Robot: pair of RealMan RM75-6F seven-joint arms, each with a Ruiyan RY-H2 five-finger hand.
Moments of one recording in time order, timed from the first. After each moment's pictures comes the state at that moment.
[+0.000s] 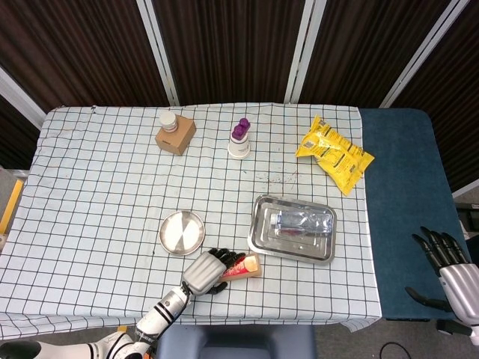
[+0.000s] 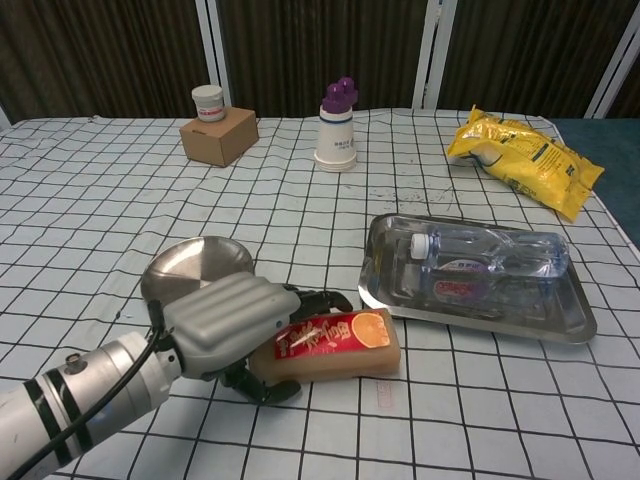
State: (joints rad) left arm -0.56 -1.88 -0.08 -1.33 1.57 0.95 0.35; right arm 0.06 -1.00 -0.12 -1.50 -1.68 1.60 0.22
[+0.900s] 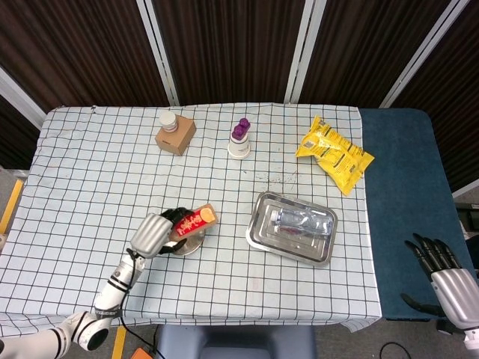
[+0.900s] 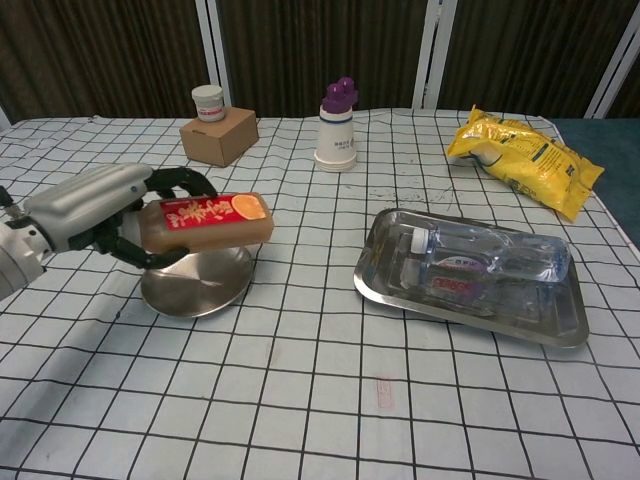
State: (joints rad) left arm -0.55 -1.67 -0.13 -1.19 1.57 1.16 -0.05; right arm 0.04 -0.98 -0.12 -1.57 -1.70 1.54 0.15
